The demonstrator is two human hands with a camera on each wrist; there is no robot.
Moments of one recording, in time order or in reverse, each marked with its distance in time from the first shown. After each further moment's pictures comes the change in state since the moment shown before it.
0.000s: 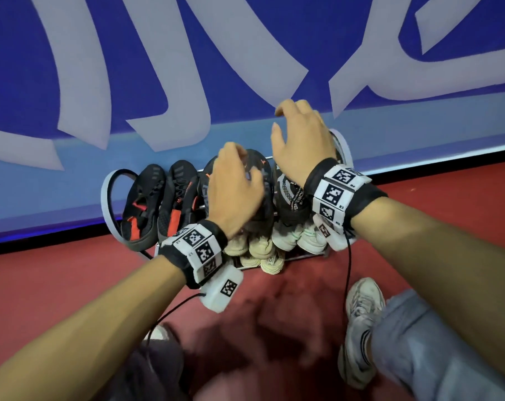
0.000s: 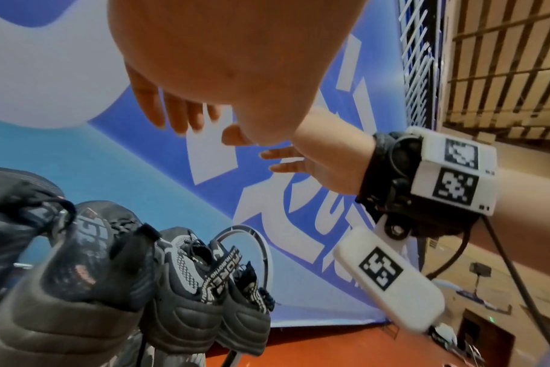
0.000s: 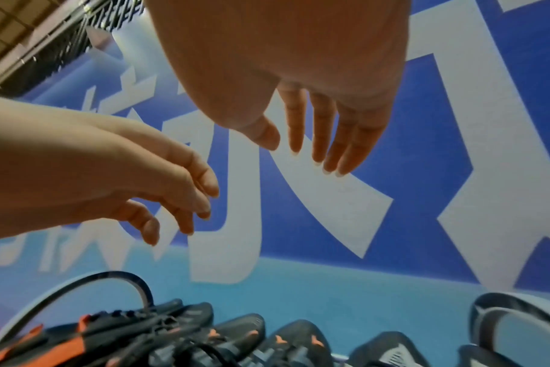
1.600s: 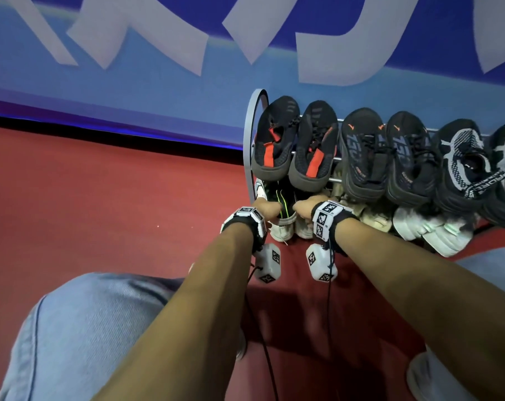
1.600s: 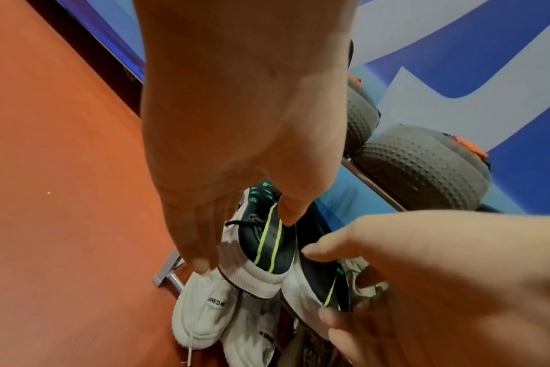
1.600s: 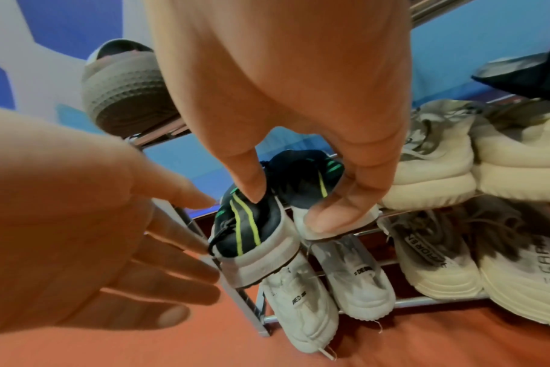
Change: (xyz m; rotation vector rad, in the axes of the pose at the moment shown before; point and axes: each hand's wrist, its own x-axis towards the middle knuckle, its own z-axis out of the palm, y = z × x) left_hand -0.123 -0.281 -0.047 -0.314 -0.464 -1.238; right_hand -0.139 -0.078 0.363 -0.053 -0.991 0.692
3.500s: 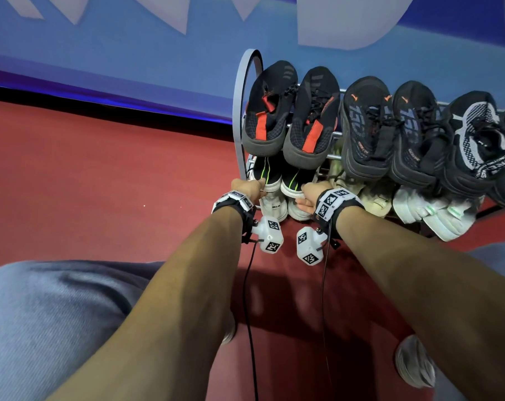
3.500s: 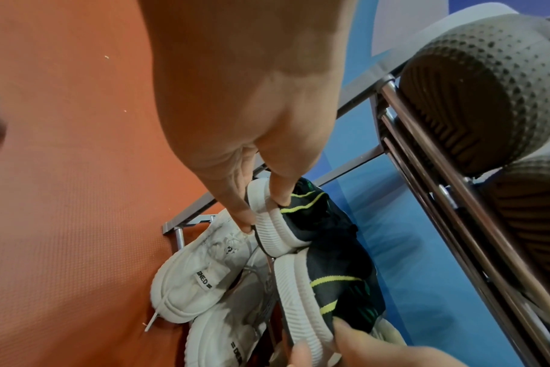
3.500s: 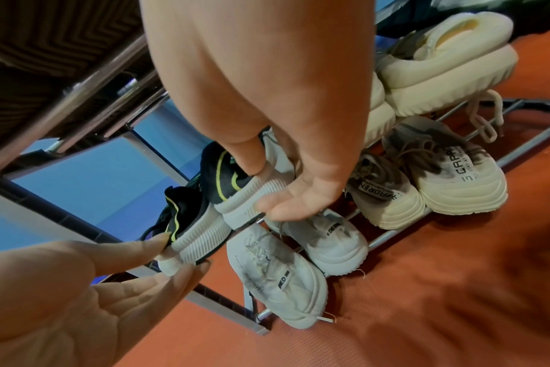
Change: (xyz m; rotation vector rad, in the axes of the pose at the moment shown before) left_hand 0.059 -0.028 0.011 -0.784 0.149 -0.044; right_hand -0.027 0.021 -0.006 0.851 -0.103 0.135
